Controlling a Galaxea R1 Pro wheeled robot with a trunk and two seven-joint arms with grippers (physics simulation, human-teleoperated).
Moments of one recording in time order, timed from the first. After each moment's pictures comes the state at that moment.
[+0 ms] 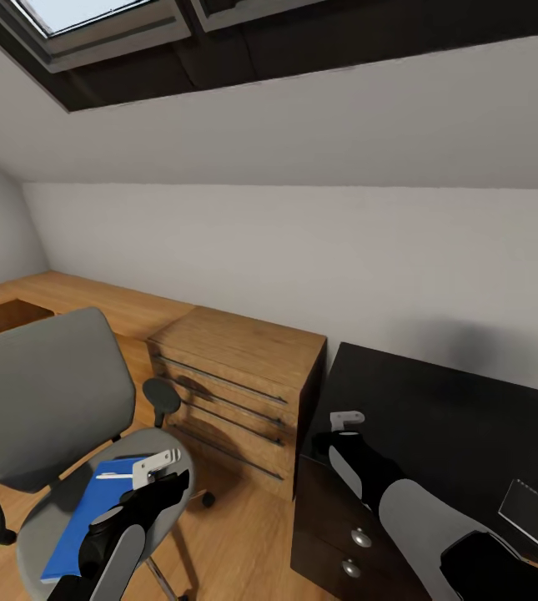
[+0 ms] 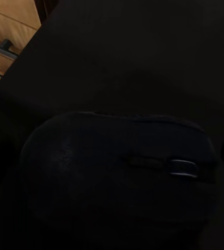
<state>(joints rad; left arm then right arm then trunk) -0.13 0.02 -0.16 -1.57 0.56 0.61 0.55 -0.82 0.08 0.40 -0.37 -0.36 0.31 -0.29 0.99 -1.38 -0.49</state>
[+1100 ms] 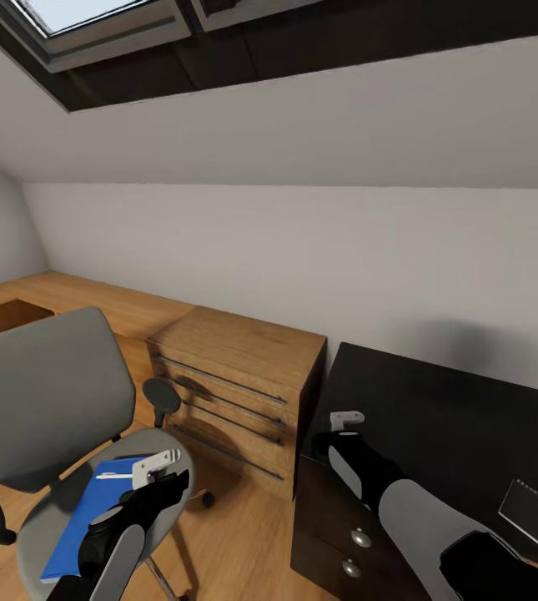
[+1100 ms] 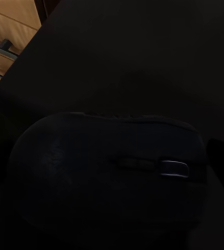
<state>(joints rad) -0.13 0.02 -0.16 -1.57 0.56 0.62 0.55 -0.82 0.08 0.40 -0.37 -0.36 0.31 -0.29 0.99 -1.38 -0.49</state>
